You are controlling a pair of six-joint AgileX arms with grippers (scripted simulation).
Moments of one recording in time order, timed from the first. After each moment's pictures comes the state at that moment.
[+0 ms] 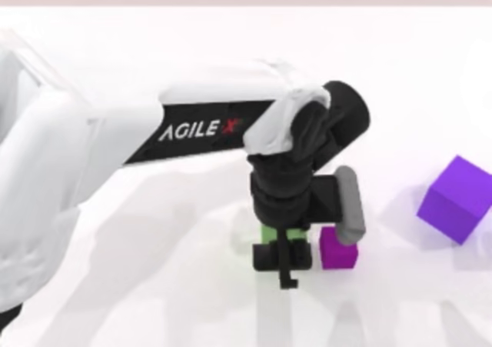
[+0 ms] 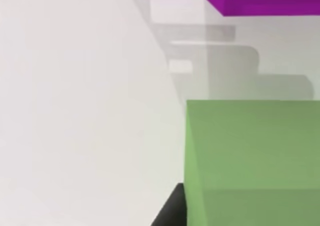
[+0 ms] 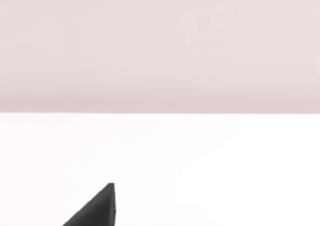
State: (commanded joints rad) left arm -0.85 2.16 1.57 -0.96 0.00 0.72; right arm 0.00 0.00 0.00 0.00 0.00 0.00
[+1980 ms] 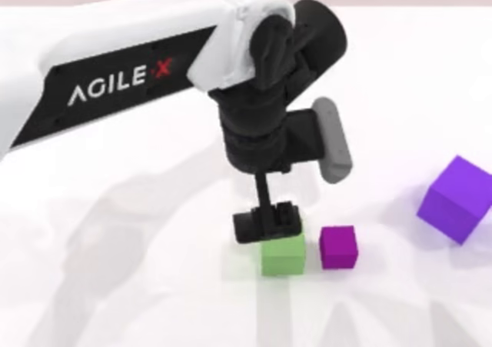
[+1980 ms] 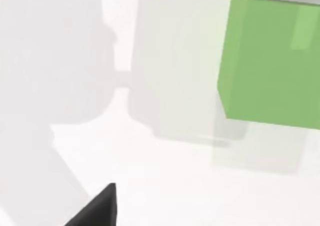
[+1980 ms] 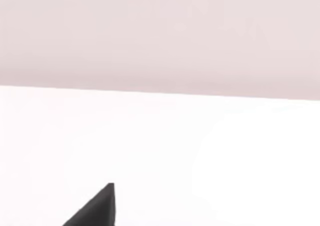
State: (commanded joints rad) left arm -0.78 1.99 1.65 -1.14 -0.01 0.68; right arm 0.01 0.09 0.09 -0.07 0.00 -0.04
